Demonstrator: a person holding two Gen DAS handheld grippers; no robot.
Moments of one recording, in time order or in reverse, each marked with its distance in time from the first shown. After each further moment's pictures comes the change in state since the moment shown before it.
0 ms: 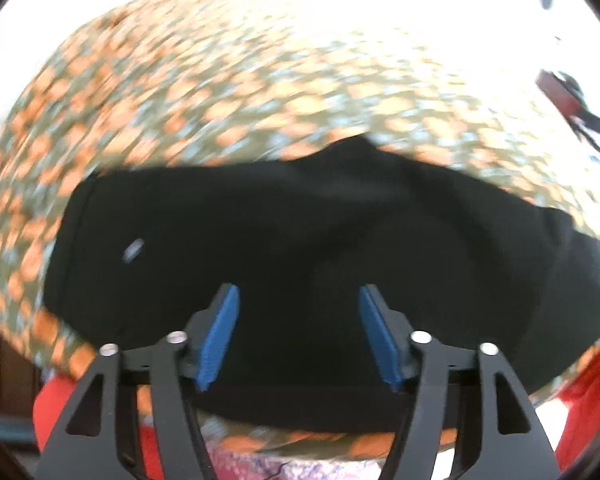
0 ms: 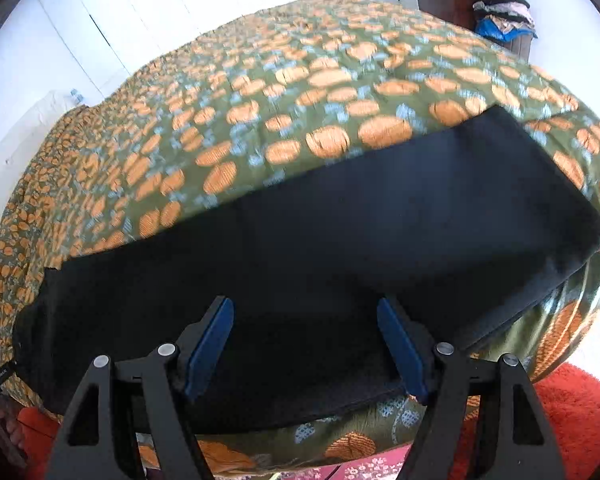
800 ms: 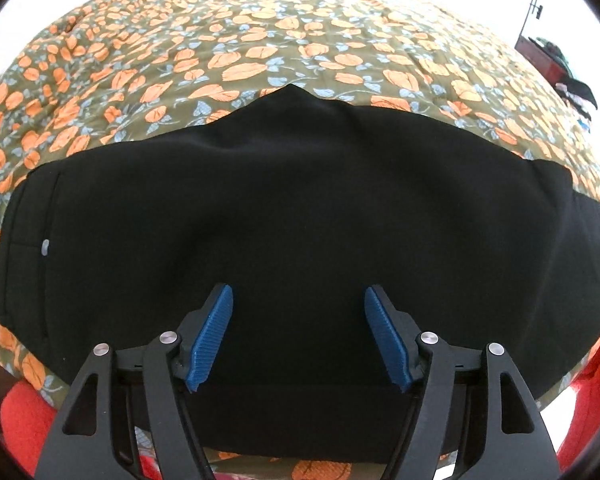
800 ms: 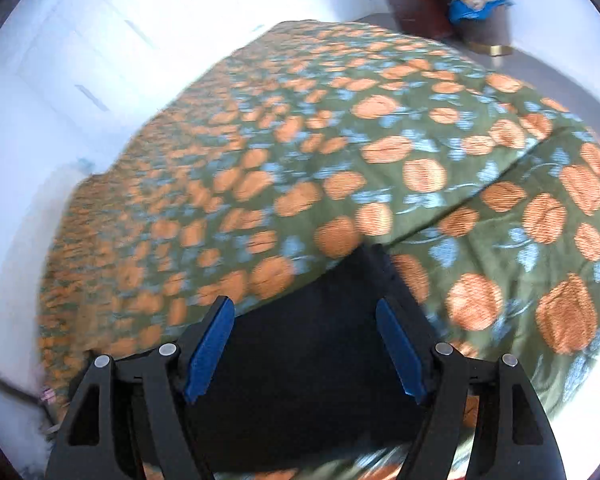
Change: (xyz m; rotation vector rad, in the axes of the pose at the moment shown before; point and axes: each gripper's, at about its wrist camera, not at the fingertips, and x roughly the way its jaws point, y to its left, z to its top) left arm 0.045 -0.034 -0.012 0.050 0.076 -0.031; right arm -0.036 -0.134 0.092 0.146 0.002 0.241
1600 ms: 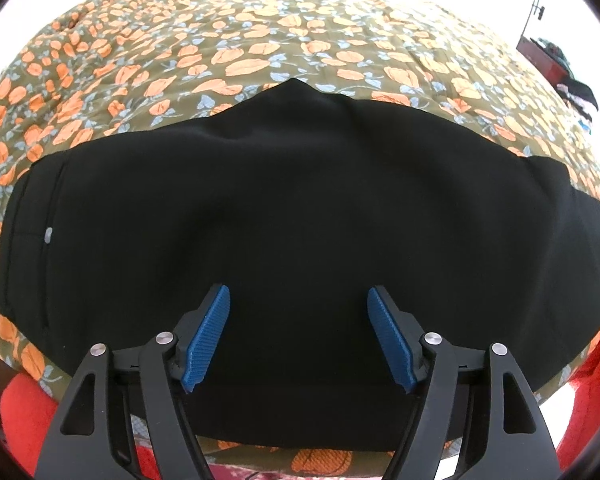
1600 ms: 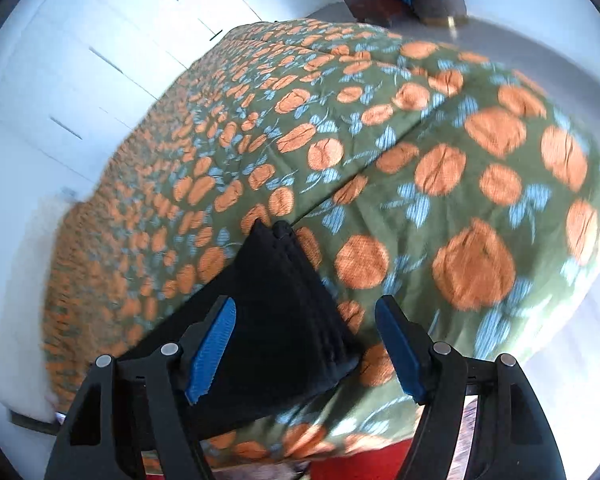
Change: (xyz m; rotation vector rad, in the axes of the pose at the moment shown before) left arm -0.002 -0.001 -0.006 -0.008 0.006 0.004; right arm -0.038 -0.067 -0.017 0.183 -0.029 -0.097
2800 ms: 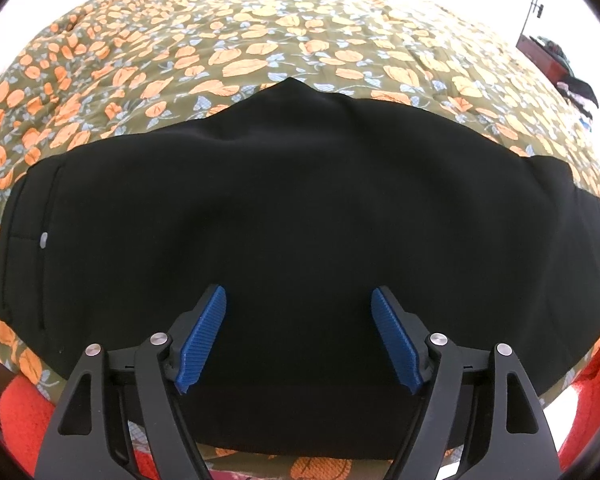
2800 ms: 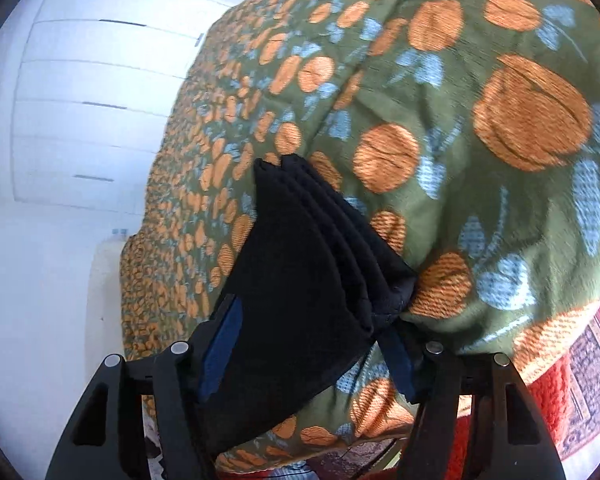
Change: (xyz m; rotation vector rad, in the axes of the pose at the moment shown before) left arm 0.003 0.002 0.001 0.001 -0.003 0.000; right arm 0.032 -0.026 -0.030 0.247 0.104 0.253
